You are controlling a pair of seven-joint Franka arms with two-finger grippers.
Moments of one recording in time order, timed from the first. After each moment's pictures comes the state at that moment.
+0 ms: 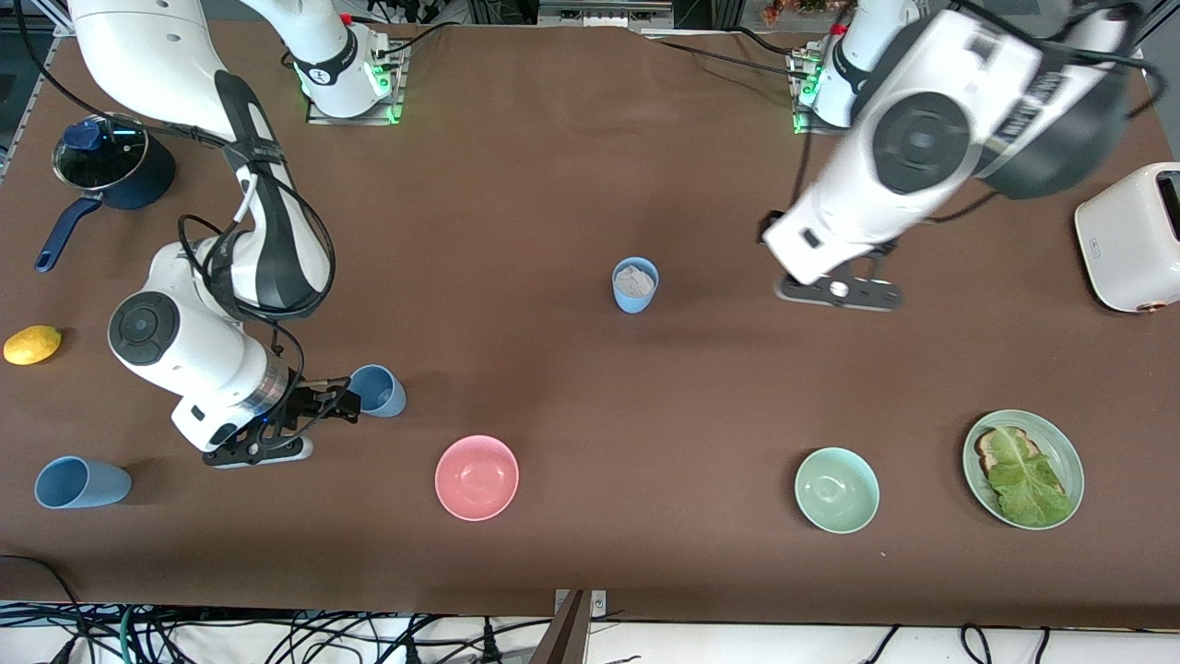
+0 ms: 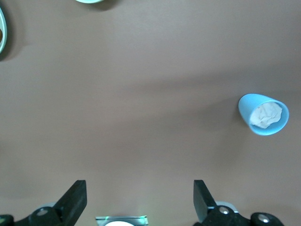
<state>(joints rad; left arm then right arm) 0.17 0.37 -0.66 -1.38 0.17 1.39 -0.32 0.22 0.64 -0.07 -1.46 0.10 2.22 0.00</state>
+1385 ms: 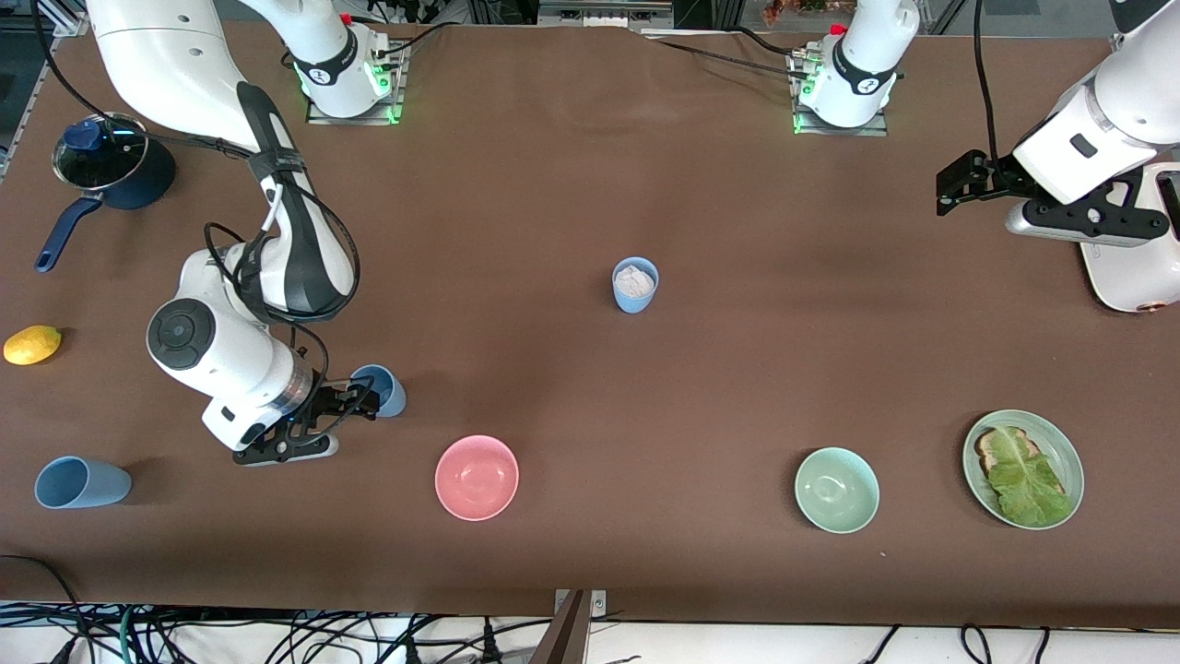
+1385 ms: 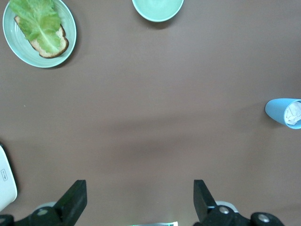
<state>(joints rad) -0.05 -0.04 -0.06 -1.67 0.00 1.52 0.00 0.25 0.63 -0.07 -1.51 0.10 2.22 0.00</state>
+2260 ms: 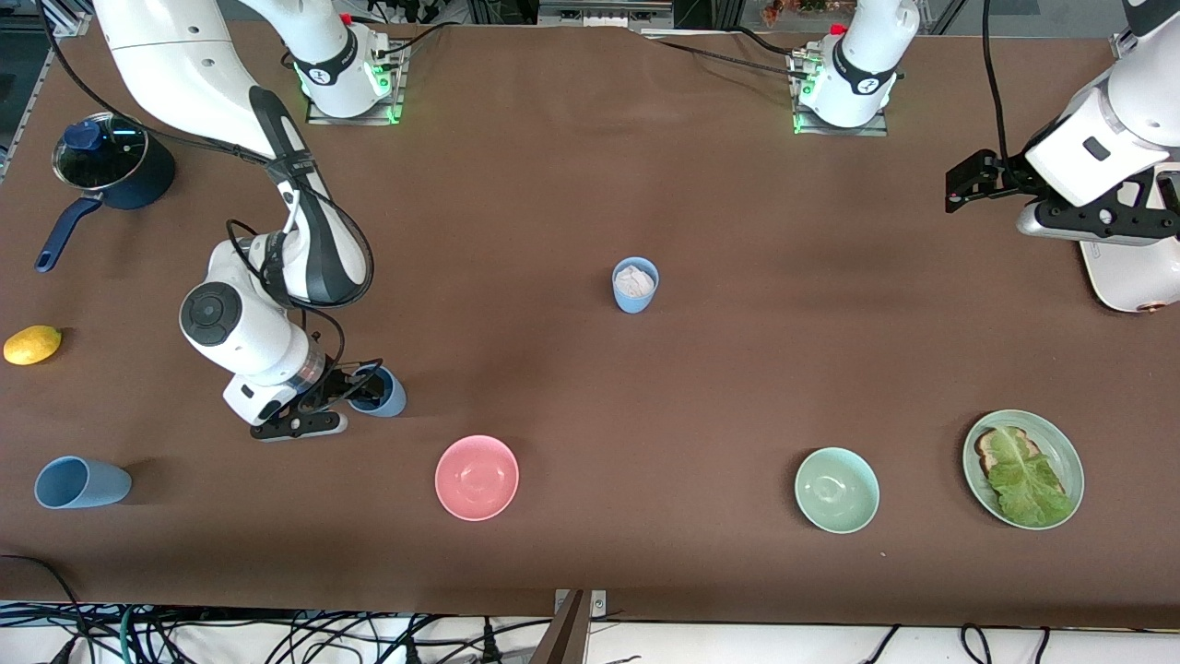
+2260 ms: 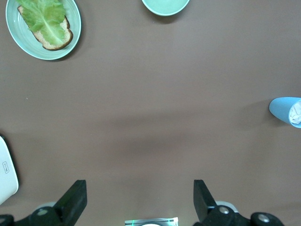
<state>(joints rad) -0.03 -0.03 -0.05 -1.67 0.00 1.51 0.00 0.25 0.60 -0.07 -1.73 0.10 2.43 -0.01</state>
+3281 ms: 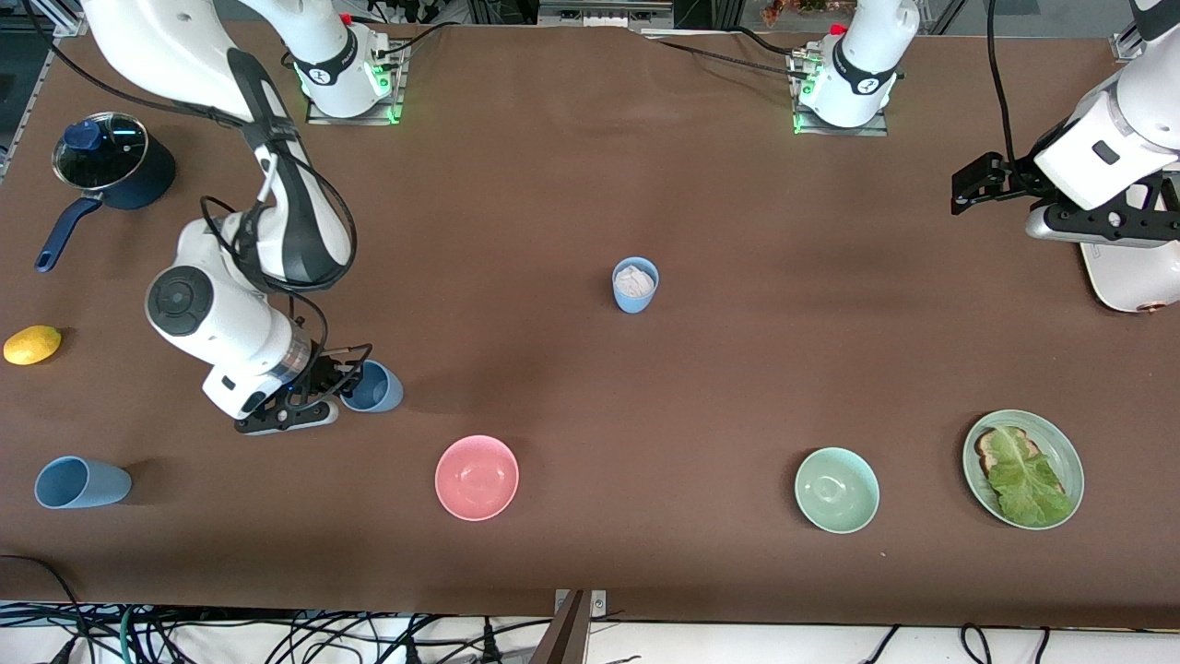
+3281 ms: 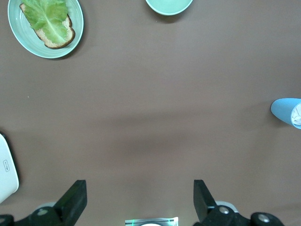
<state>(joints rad) -0.03 -0.03 -0.05 -1.67 0.00 1.51 0.00 0.26 0.50 -0.07 -1.63 0.10 2.17 -0.02</state>
